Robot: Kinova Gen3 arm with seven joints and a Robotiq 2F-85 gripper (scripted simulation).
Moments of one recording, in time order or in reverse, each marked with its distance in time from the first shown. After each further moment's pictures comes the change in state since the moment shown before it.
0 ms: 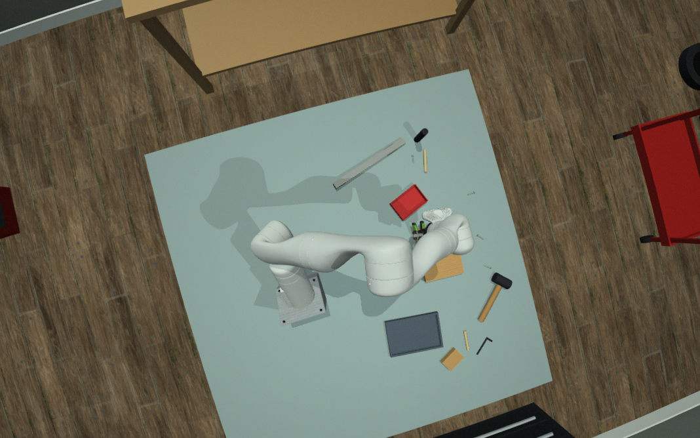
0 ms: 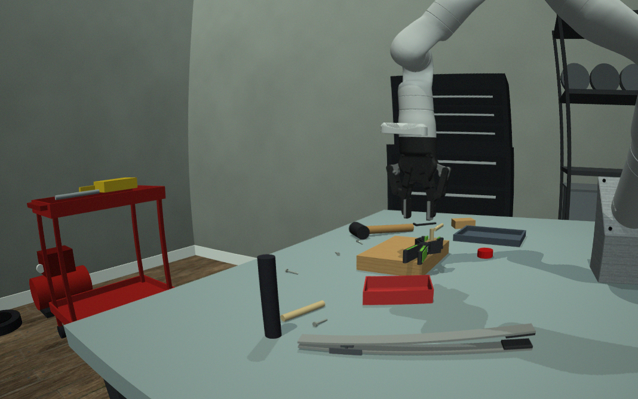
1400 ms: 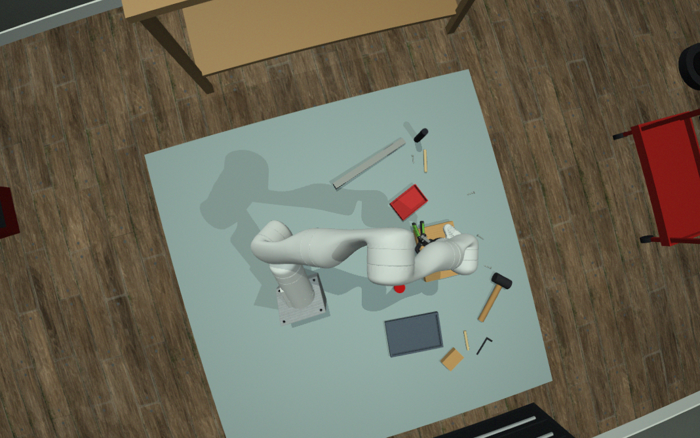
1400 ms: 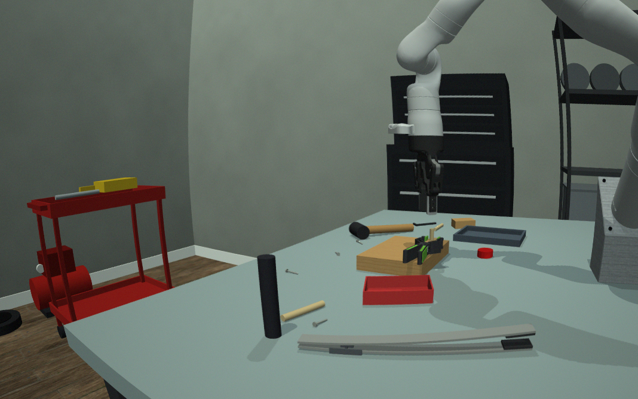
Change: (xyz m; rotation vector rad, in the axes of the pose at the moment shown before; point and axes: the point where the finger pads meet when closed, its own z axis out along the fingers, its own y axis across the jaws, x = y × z) arm -0.053 0.003 -0.004 0.015 -0.006 0.822
